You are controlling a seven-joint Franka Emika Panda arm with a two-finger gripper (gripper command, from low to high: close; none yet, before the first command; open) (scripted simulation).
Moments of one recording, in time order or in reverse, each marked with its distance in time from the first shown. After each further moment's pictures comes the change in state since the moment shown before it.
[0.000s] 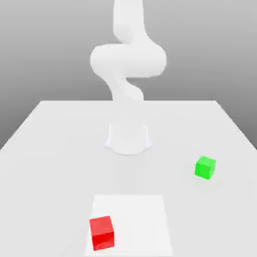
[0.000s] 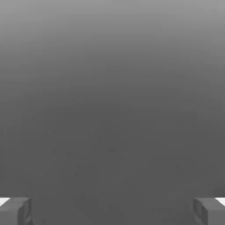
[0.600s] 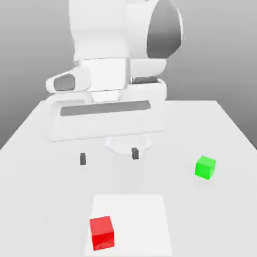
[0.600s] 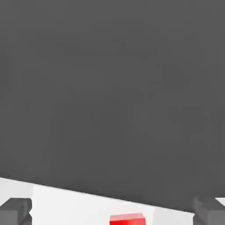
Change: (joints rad) arm 0.062 0.659 -0.141 -0.150 0.096 0.266 -0.341
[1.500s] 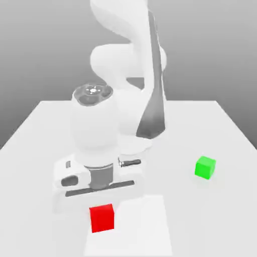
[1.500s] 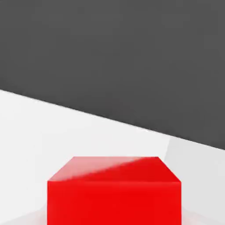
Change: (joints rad) arm 0.008 0.174 0.092 -0.107 0.009 0.094 -0.148
